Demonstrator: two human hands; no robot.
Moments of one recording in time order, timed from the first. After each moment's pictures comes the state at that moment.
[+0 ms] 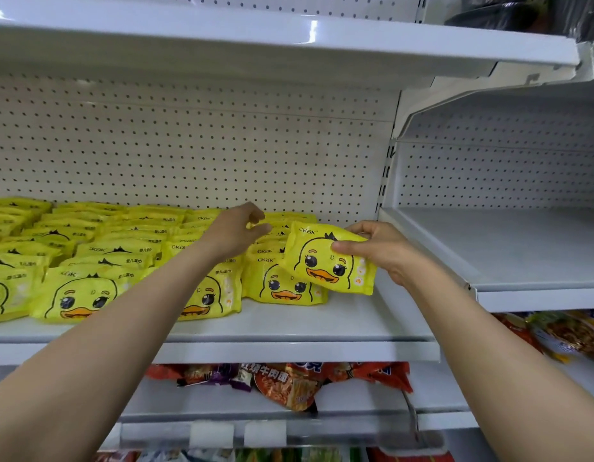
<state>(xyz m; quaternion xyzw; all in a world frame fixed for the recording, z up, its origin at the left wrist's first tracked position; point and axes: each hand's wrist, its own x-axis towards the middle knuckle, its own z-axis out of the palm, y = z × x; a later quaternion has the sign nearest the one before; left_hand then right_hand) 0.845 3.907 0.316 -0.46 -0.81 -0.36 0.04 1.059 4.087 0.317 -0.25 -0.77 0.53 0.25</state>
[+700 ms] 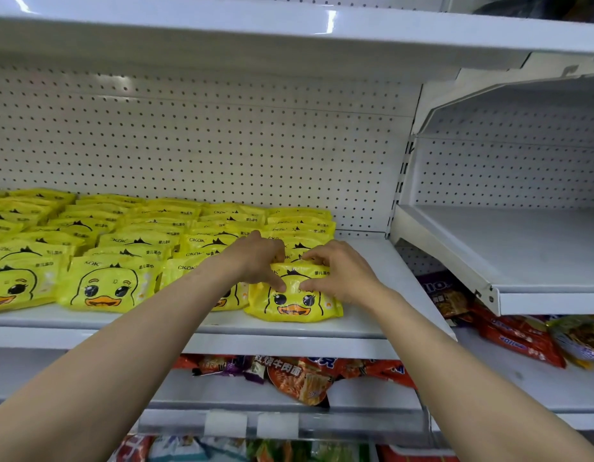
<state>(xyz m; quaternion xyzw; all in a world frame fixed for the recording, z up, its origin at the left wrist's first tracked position) 0.857 3.903 0.288 -0.48 -0.87 -0.05 -0.03 1.011 4.044 0.264 -0.16 -0.95 0.17 0.19</state>
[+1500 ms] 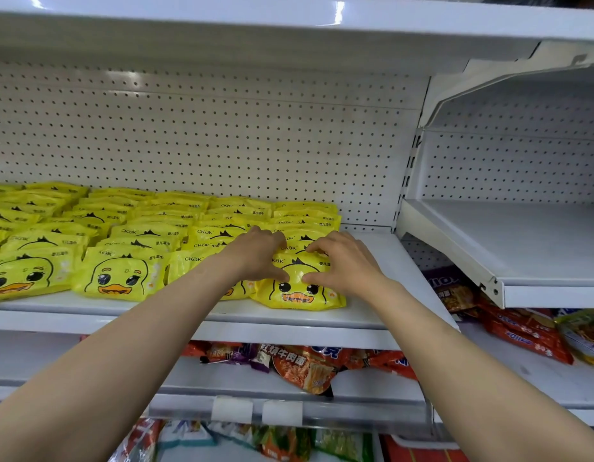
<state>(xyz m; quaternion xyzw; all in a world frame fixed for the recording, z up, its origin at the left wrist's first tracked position) 0.871 3.887 0.287 -0.50 -0.86 -0.06 0.02 1.015 4.033 0.269 -0.16 -0.97 0.05 0.18</state>
